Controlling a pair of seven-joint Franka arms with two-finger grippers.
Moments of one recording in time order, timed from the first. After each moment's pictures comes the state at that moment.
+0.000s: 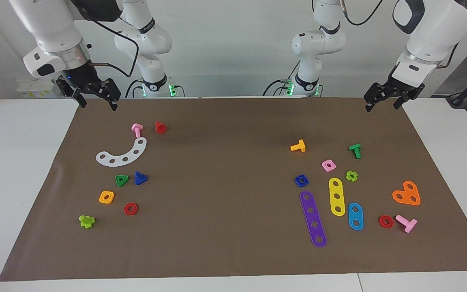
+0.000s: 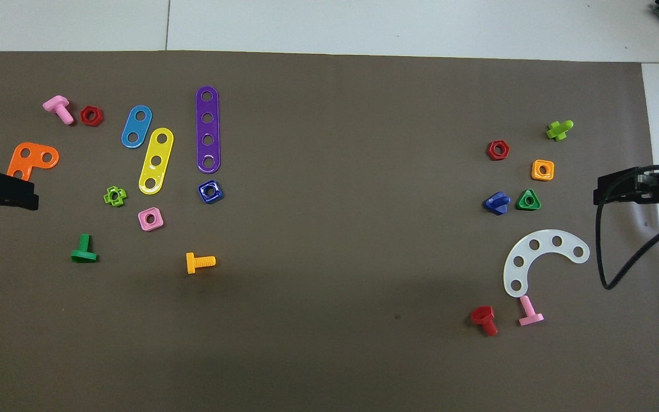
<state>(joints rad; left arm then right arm) 0.09 -0.06 -0.09 -1.67 0.01 1.58 0.00 -0.01 -0.06 0.00 -1.63 -0.02 1.56 0.13</state>
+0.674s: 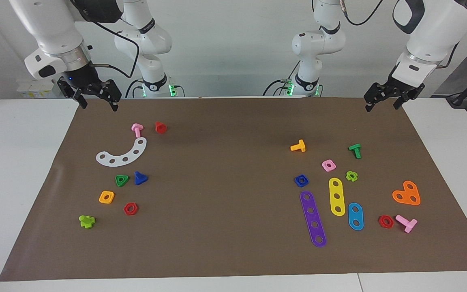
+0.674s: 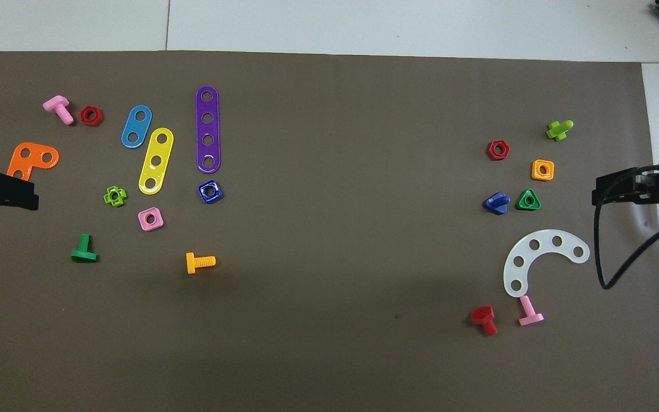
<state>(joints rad) 0.09 -0.06 -0.09 -1.67 0.01 1.58 0.00 -0.01 -0.05 0.00 -1.65 -0.02 1.62 0.13</state>
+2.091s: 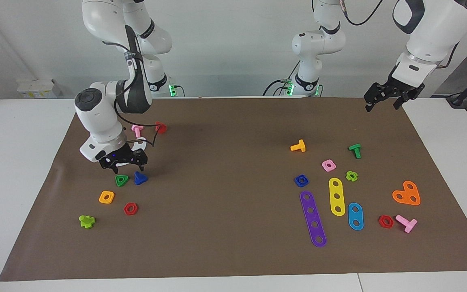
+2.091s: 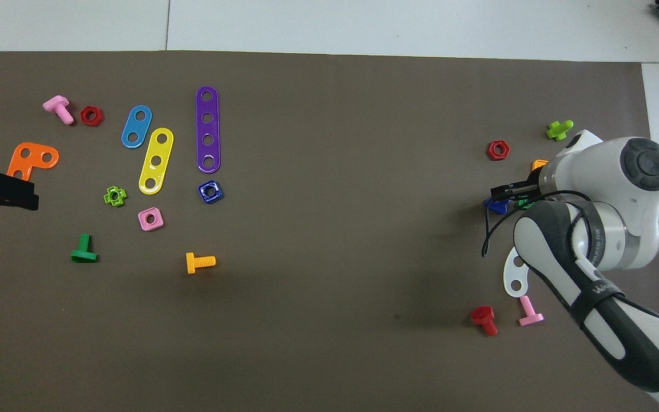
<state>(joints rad) 0.09 -0.06 -0.09 -1.67 0.01 1.58 0.00 0.00 0.22 0.01 -2.10 0.00 2.39 -0.10</state>
